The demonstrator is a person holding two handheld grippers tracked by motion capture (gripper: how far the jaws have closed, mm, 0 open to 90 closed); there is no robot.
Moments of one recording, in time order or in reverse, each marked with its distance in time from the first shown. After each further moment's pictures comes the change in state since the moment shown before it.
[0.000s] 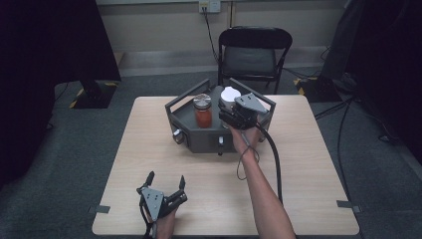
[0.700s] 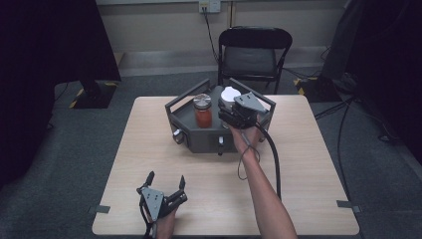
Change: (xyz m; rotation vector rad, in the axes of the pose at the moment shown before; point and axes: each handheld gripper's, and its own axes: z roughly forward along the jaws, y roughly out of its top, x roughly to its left) left arm 0.000 0.000 0.000 0.000 0.000 0.000; right arm 0.003 -0.001 0.001 -0.015 -0.019 -0.014
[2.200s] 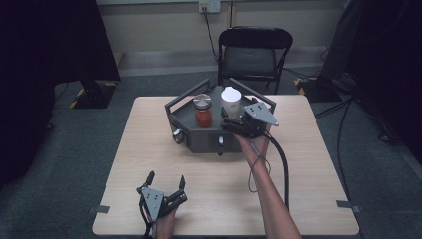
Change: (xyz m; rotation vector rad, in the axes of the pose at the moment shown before) left arm 0.001 0.000 0.000 0.000 -0.007 -0.001; right arm -0.008 -0.020 -0.038 -0.097 0.013 -0.002
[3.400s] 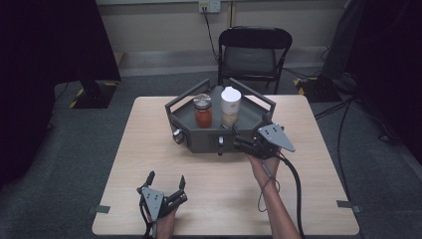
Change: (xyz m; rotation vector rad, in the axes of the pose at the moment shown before) left arm 0.000 0.000 0.000 0.001 0.000 0.001; right arm -0.011 -0.036 -0.057 -0.058 0.002 0.033
